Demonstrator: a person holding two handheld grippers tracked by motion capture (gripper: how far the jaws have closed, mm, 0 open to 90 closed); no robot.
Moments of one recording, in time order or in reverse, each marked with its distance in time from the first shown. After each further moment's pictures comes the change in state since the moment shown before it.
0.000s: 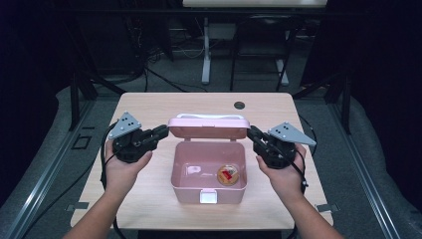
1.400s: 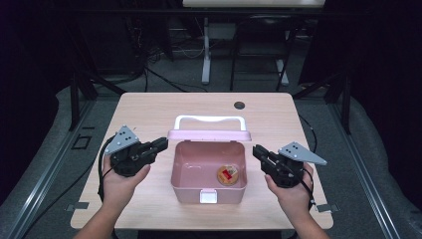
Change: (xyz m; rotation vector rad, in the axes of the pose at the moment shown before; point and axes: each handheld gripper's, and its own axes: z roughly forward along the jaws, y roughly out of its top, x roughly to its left) left arm -0.012 -0.022 -0.013 0.004 -0.034 -0.007; right arm -0.010 -0.041 -0.026 0.048 0.067 0.080
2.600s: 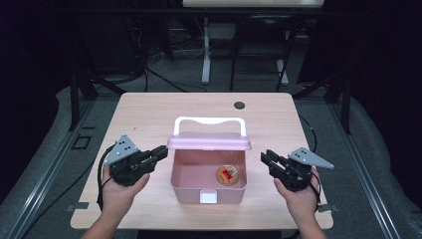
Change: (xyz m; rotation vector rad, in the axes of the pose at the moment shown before) left arm -0.008 -0.018 -0.007 0.004 -0.014 -0.006; right arm -0.031 -0.028 -0.001 0.031 -0.018 0.015
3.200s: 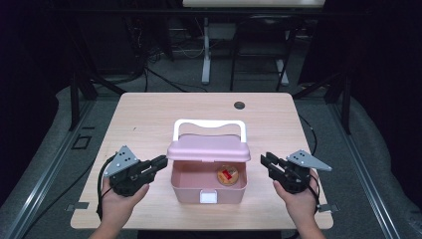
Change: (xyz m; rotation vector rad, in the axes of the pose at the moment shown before) left arm -0.008 -0.023 -0.005 0.016 -0.010 -0.002; right arm 0.000 -0.008 0.001 0.011 -0.010 -0.006
